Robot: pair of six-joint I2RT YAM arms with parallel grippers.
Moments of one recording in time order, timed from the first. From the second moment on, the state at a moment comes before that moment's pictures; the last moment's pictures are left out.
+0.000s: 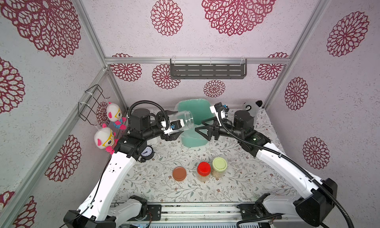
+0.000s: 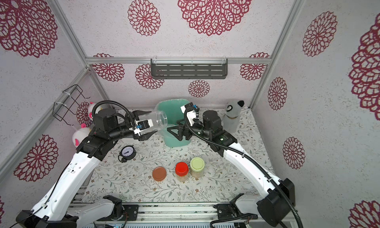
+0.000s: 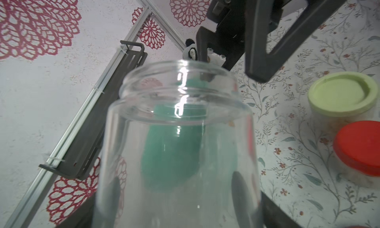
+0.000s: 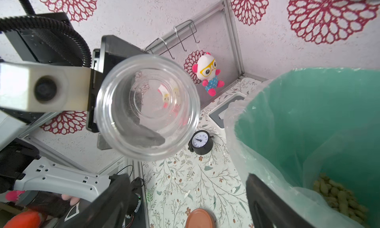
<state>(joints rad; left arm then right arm) -0.33 1.13 1.24 -0.45 0.55 0.96 0.63 1.31 1.23 -0.10 -0.63 0.34</state>
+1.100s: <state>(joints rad) -0.35 1.10 1.12 -0.47 0.71 0.87 0.73 1.54 1.40 -0.16 -0.69 0.36</state>
